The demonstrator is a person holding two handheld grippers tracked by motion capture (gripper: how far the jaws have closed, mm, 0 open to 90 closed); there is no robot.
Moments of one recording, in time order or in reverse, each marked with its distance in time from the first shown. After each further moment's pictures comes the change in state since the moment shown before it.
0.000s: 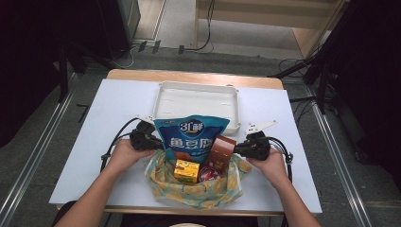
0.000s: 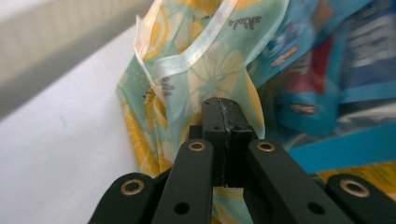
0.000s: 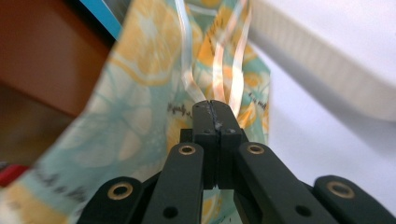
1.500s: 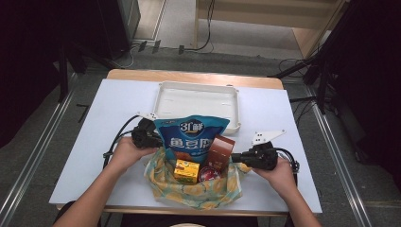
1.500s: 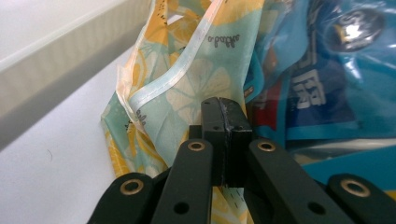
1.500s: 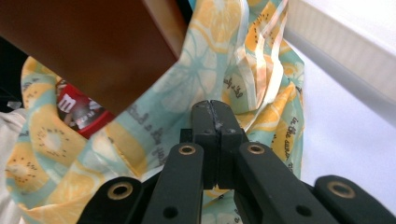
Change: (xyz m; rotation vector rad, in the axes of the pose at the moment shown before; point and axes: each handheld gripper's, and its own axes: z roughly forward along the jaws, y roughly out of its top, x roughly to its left) left arm -0.009 0.012 0.003 -0.025 -0.022 0.015; right arm 0.028 -0.015 -0.023 -0.019 0.030 -0.055
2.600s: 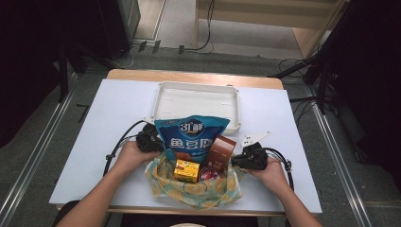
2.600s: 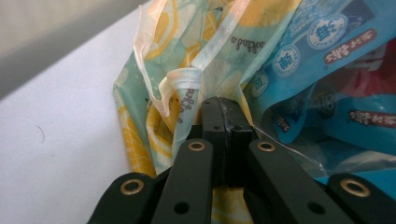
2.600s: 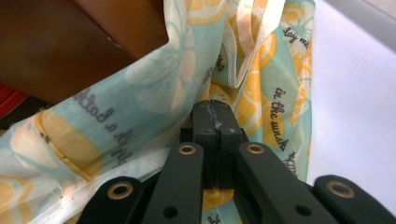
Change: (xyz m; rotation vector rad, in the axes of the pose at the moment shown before) left arm 0.022 -0.019 0.026 0.046 0.002 -0.018; right arm -0.020 -0.016 0.038 0.120 -0.007 0.015
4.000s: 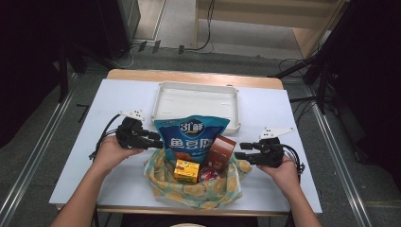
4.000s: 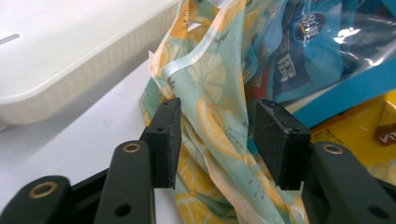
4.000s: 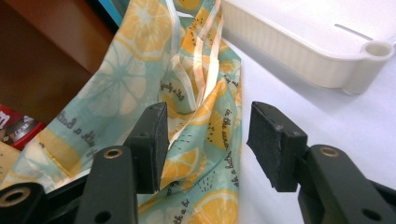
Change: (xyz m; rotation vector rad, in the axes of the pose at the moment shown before) left arm -0.026 0.005 -0.072 -0.091 0.078 0.058; right arm -0.002 0.002 -0.049 -0.172 -0.105 0.082
